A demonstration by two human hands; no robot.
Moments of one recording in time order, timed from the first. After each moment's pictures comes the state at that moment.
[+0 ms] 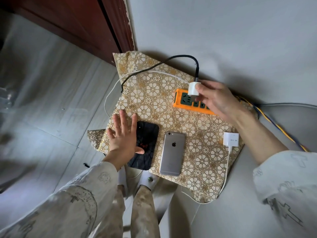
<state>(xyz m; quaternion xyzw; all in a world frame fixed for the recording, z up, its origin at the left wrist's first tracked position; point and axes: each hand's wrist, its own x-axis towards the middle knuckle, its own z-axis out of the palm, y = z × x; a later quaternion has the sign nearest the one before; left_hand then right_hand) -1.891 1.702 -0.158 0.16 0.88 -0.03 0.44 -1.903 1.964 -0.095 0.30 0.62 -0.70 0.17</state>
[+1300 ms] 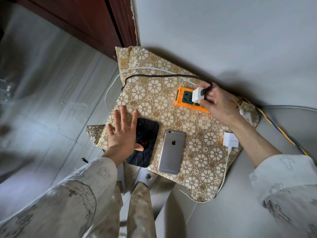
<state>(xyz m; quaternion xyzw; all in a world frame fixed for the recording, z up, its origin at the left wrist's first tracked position) -1.891 1.702 -0.154 0.15 0.88 -0.01 0.44 -1.884 1.974 -0.126 0.24 0.79 -0.53 0.17</state>
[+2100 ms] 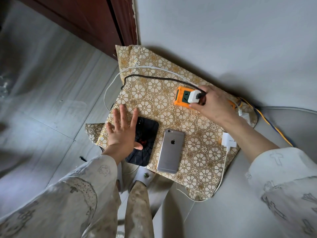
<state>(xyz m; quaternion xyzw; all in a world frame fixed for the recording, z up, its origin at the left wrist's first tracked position) -1.892 1.702 -0.155 0.14 0.89 0.01 0.44 -1.889 1.965 -0.125 0.14 0.95 -0.24 0.16</state>
